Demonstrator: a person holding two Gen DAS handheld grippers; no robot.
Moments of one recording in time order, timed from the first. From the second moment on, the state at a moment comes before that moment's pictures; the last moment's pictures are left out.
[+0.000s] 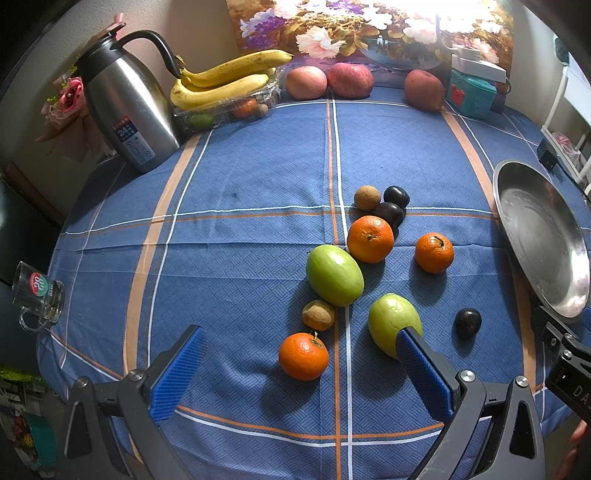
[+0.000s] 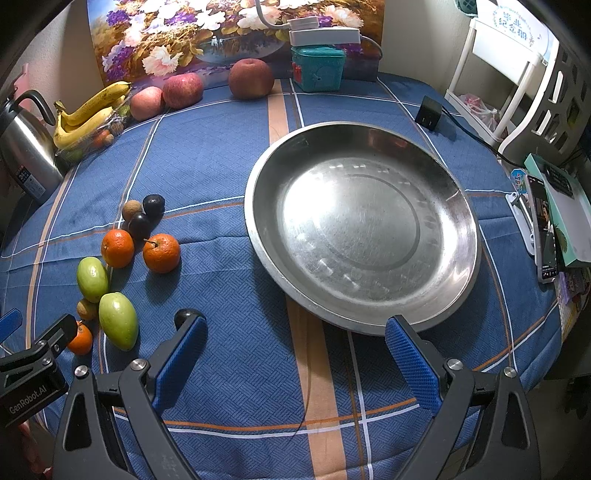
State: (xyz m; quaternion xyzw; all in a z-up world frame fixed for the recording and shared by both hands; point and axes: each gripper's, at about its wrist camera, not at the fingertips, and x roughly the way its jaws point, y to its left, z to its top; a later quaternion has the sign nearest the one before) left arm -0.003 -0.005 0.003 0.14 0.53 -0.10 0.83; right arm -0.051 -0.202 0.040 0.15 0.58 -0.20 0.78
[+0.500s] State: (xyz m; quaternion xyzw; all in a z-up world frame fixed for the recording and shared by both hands) left arm -0.004 -0.006 0.002 0.13 0.53 -0.10 0.83; right arm -0.051 -0.203 0.039 0.15 0.58 -0.20 0.78
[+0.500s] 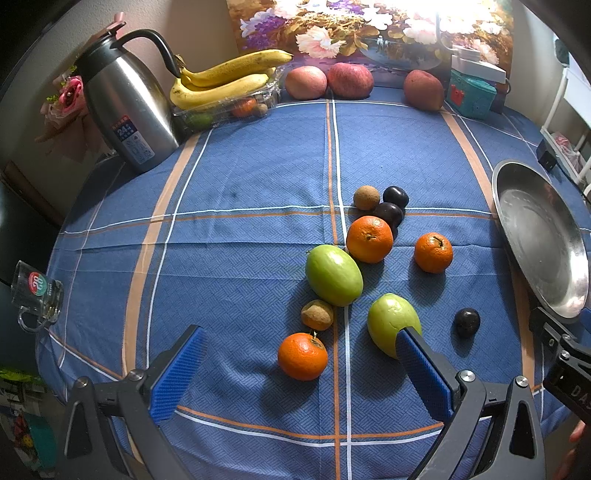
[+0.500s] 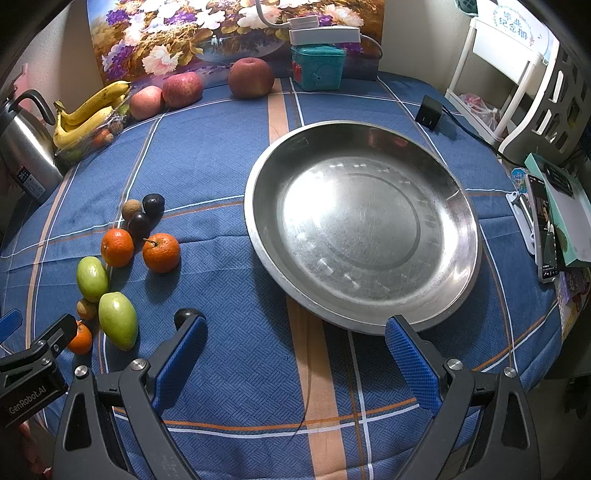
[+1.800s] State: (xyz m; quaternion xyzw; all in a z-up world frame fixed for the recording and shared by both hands) left arm 0.029 0.040 -0.043 -0.04 0.64 -0.14 0.76; right arm -0.009 -0.153 -0.002 0.14 0.63 -0.10 0.76
